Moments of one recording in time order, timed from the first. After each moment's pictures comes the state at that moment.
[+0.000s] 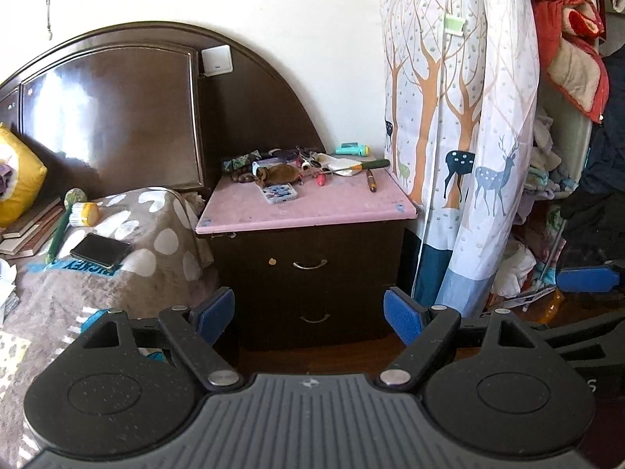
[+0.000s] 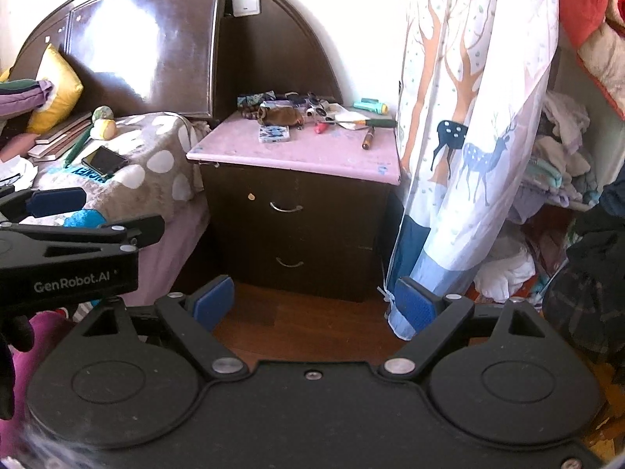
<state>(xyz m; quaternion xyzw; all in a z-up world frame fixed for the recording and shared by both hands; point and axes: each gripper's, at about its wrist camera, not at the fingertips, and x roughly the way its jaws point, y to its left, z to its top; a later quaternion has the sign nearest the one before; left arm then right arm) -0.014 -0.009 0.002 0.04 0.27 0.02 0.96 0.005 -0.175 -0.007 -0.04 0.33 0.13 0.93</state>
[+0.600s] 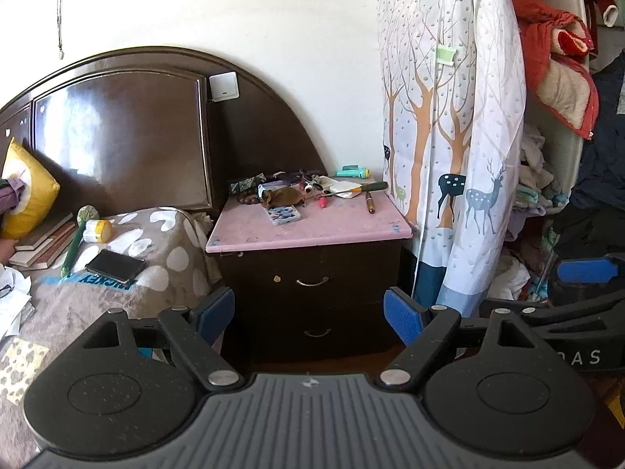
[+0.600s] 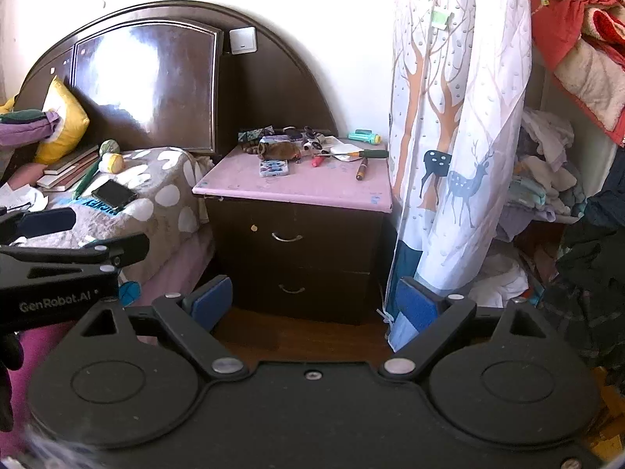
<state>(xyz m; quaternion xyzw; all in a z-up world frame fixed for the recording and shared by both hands) -0.049 -0.016 0.026 0.04 0.25 0.02 0.97 -0.024 -0.188 0.019 -0.03 0.29 0.13 0.95</state>
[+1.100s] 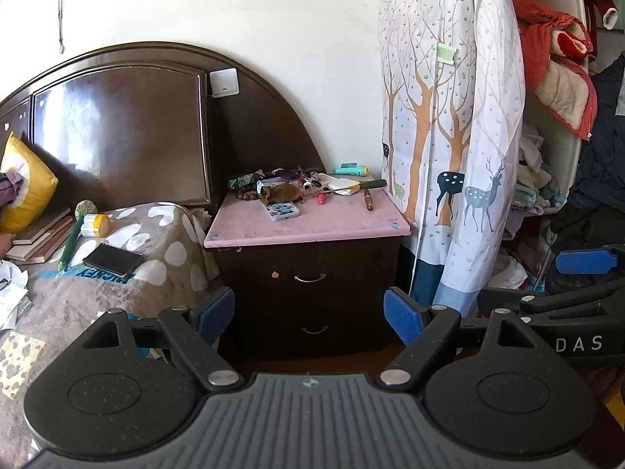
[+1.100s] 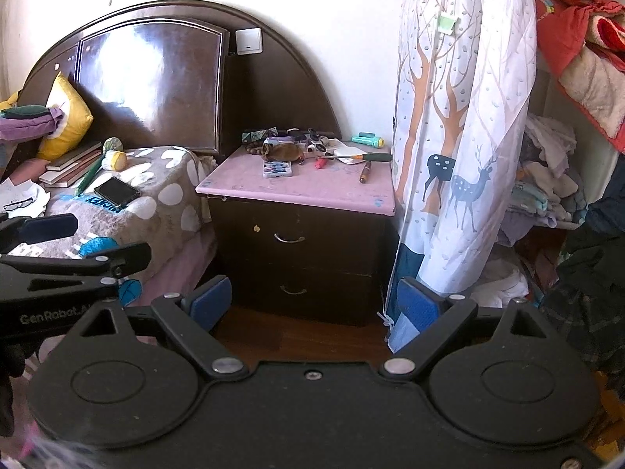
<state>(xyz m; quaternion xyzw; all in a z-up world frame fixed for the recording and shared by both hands) -0.051 -0.010 0.022 0.03 0.25 0.01 0.97 -0.026 -0.184 0.020 -0.03 0.29 0.13 0.95</state>
